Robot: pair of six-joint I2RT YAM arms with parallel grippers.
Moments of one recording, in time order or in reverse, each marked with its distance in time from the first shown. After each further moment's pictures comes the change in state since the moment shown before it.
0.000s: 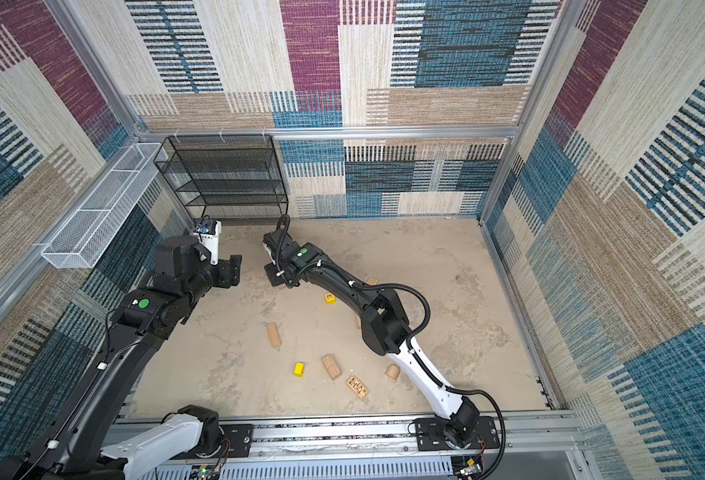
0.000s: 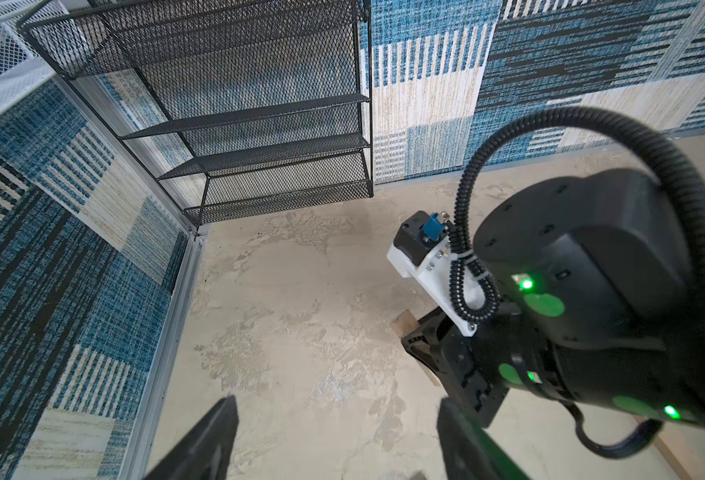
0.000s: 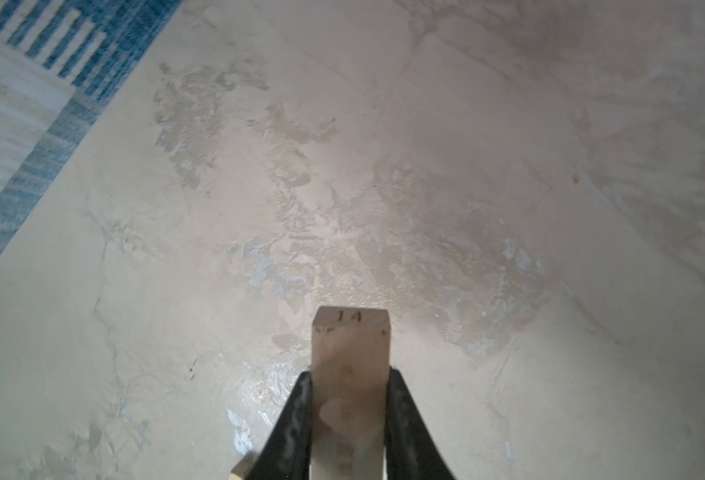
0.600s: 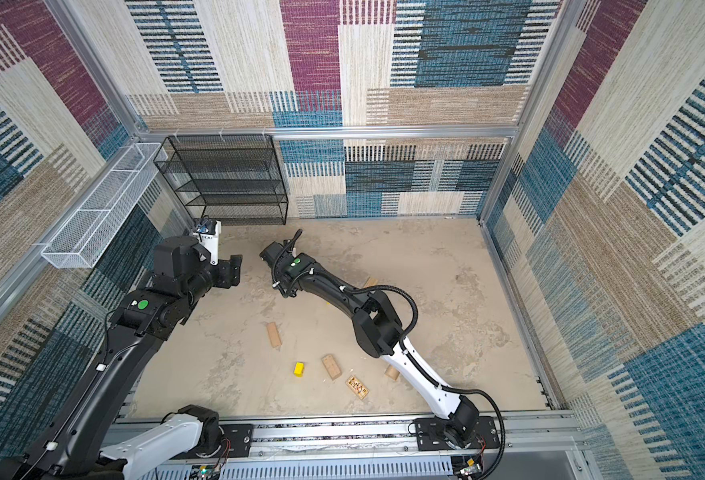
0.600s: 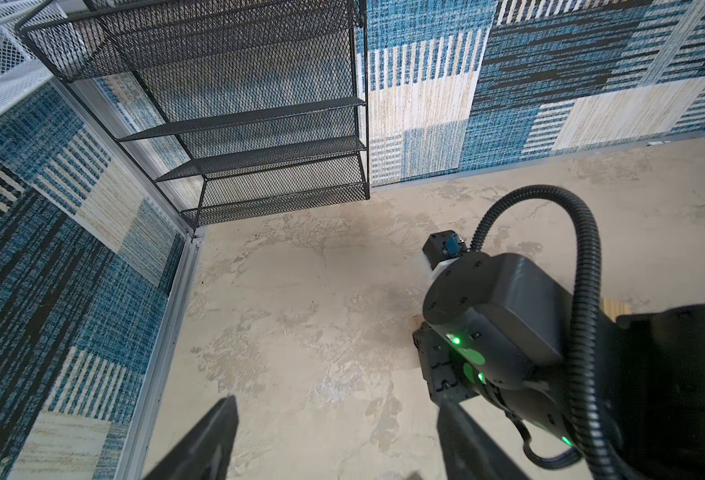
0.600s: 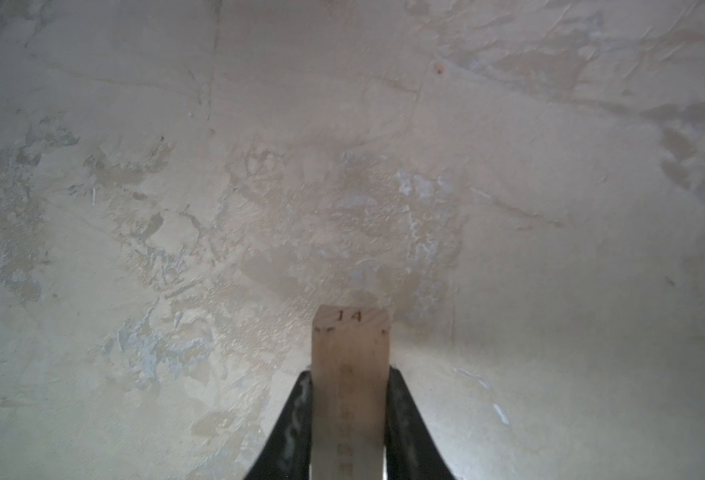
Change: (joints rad) left arm -0.005 -0.003 0.000 0.000 0.004 -0.004; right arm 0.019 0.068 0.004 -0.036 0.259 0.324
